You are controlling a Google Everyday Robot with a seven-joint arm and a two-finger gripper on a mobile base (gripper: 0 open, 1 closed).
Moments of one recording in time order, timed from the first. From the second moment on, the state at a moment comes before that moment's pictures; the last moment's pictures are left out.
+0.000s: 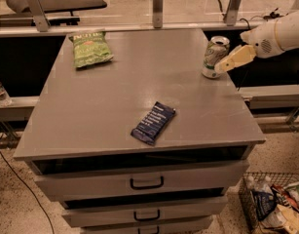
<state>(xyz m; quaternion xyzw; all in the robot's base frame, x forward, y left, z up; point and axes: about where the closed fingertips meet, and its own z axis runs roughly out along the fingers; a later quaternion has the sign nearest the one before) 0.705 -0.264 0.911 -0.41 0.80 0.12 0.43</state>
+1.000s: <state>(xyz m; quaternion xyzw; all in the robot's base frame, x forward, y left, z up) 0.744 -0.224 0.919 -0.39 0.77 0.19 0.47</state>
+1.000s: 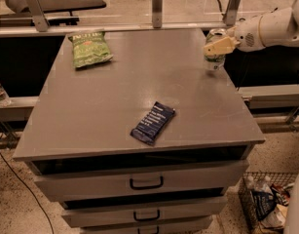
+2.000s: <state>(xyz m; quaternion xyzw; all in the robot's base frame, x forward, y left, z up) 0.727 -0.203 0.967 -0.40 0.75 0.19 0.49</state>
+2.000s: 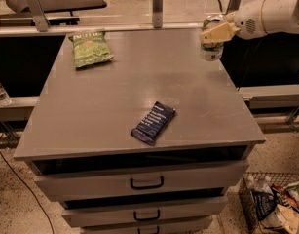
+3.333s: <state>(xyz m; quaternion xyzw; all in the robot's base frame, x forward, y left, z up) 0.709 0.034 0.997 -0.40 0.68 0.26 0.56</state>
